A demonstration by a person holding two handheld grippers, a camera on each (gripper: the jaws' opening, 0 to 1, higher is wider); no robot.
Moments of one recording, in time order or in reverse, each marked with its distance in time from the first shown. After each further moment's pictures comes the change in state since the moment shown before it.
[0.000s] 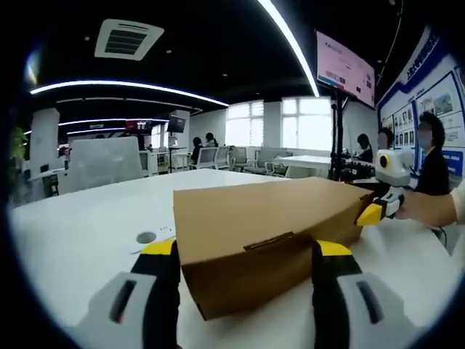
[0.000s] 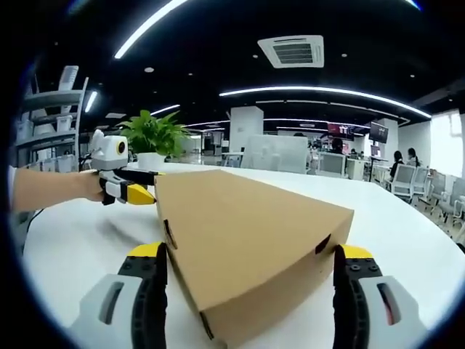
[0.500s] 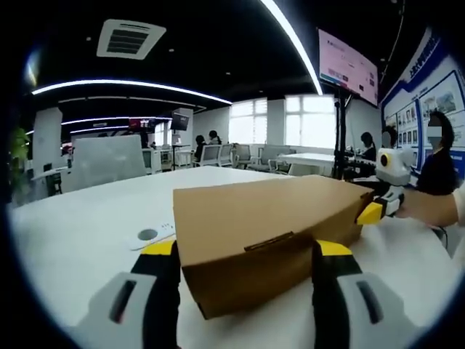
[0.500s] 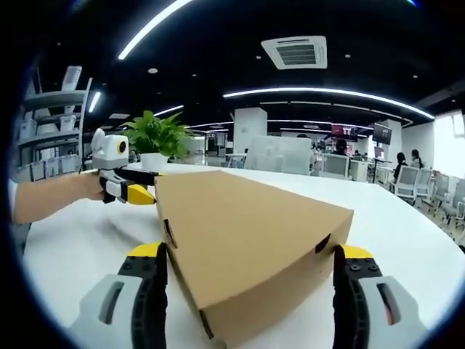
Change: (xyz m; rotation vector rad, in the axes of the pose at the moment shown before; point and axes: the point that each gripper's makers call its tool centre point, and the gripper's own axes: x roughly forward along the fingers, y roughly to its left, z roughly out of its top) left arm 0.001 0.014 -0.001 -0.003 0.039 0.021; right arm -0.001 0.002 -0.003 -0.005 -0.002 0.028
